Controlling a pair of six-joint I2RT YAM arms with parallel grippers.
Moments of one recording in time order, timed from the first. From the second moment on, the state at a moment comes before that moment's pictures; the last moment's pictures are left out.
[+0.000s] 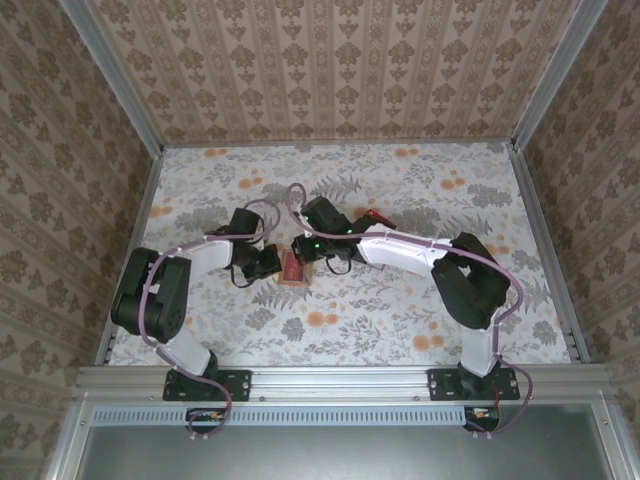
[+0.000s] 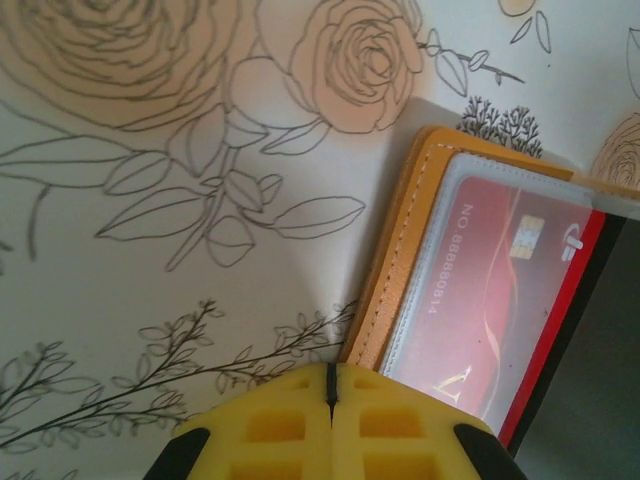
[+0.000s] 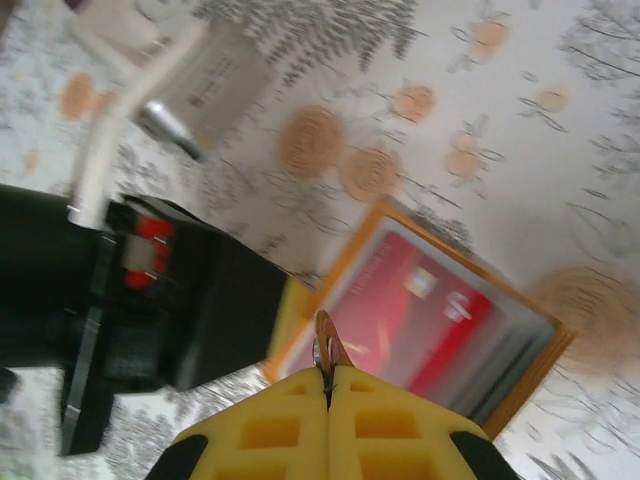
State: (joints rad) left arm -0.36 1.64 0.82 -0.39 0.38 -0.57; right arm 0.80 1.91 1.35 -0.25 -0.18 0.47
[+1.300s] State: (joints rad) left arm -0.16 1.24 0.76 -0.56 0.38 -0.56; right arm 0.83 2.06 1.53 -0.34 -0.29 0.50
